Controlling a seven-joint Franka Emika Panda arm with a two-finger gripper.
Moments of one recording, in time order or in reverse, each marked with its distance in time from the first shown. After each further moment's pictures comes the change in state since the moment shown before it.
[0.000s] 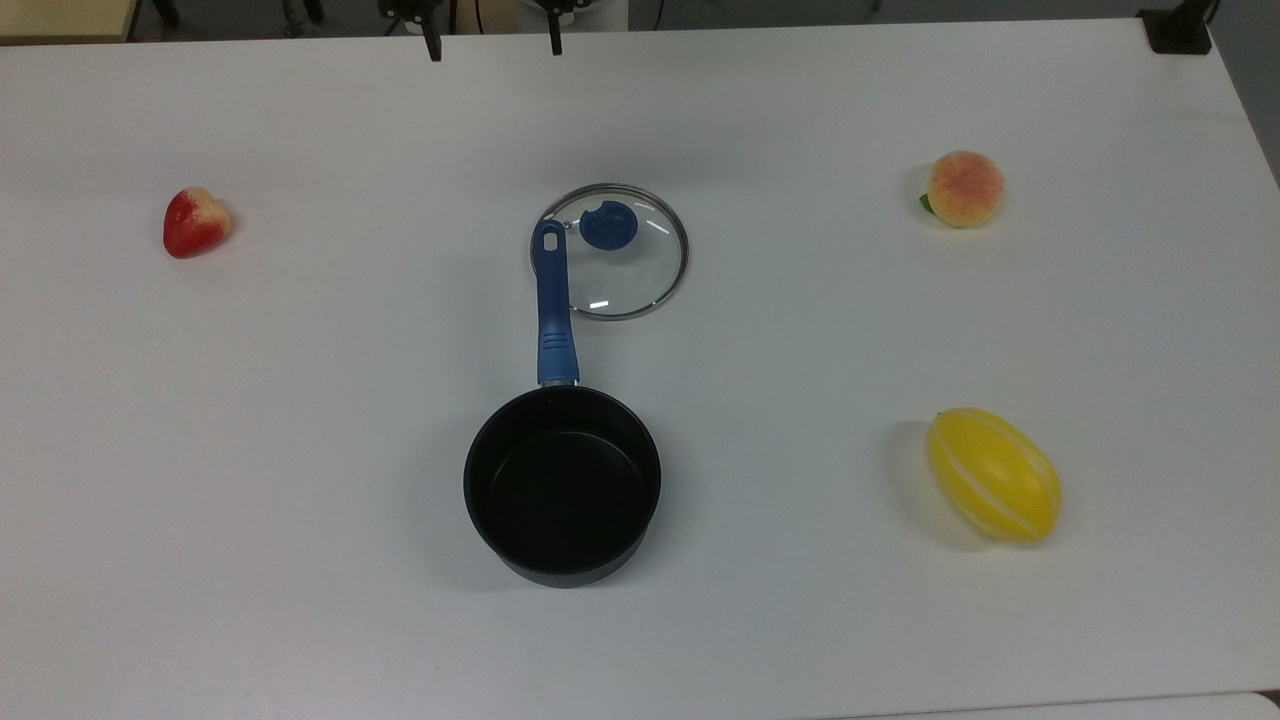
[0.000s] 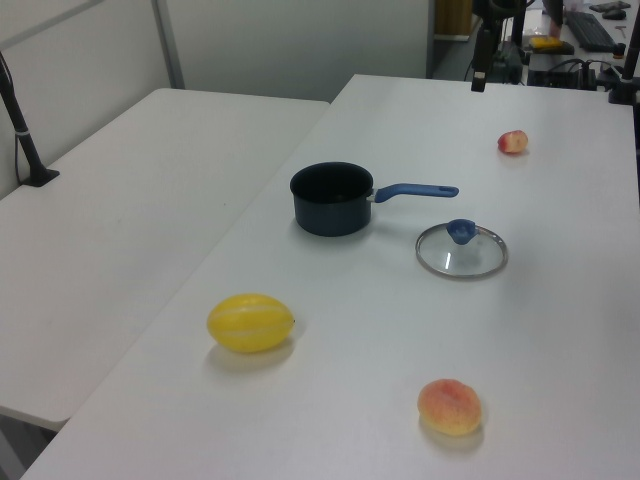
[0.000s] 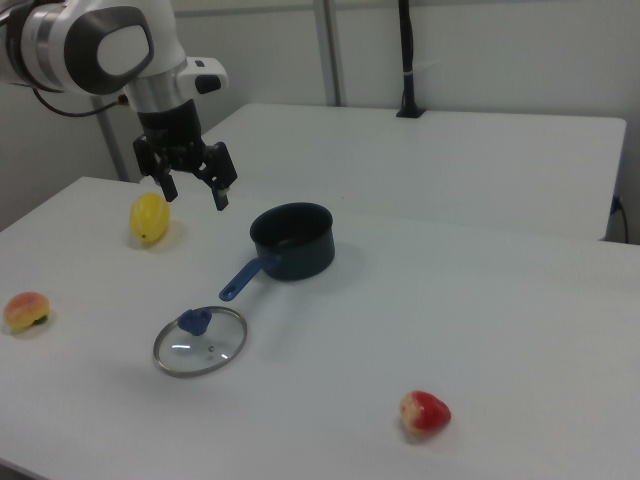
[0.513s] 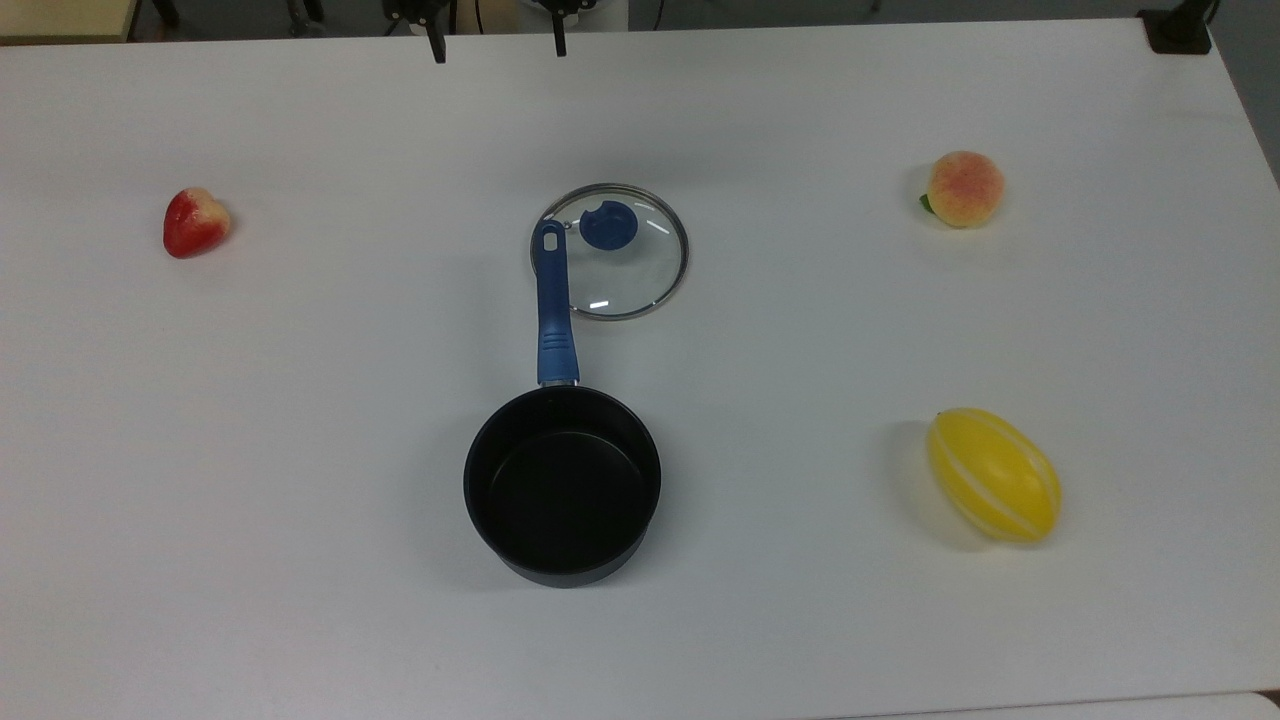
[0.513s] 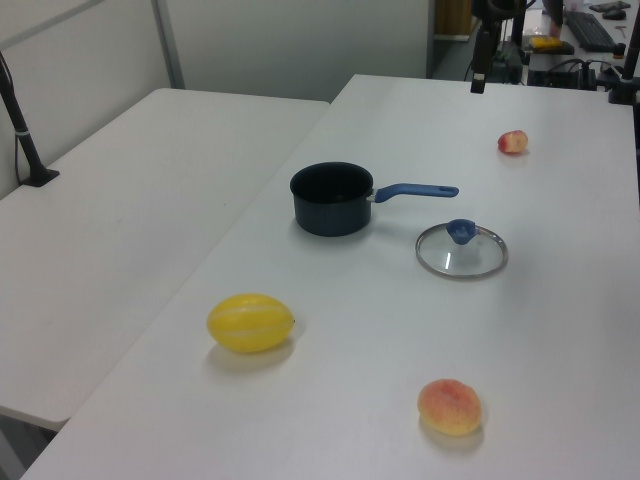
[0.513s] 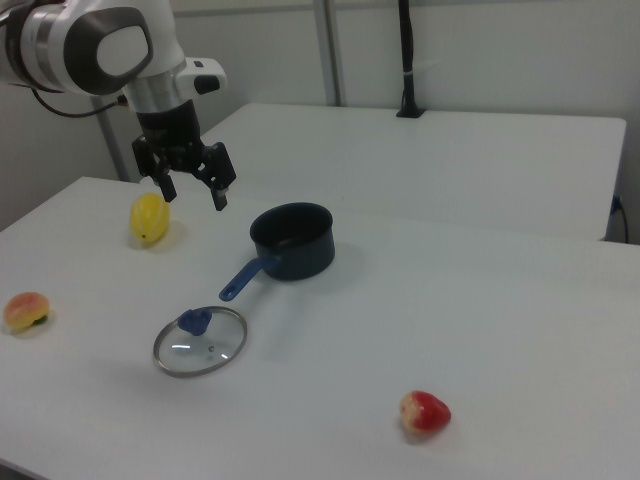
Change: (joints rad) arm 0.001 0.002 0.003 0.000 0.000 0.000 0.000
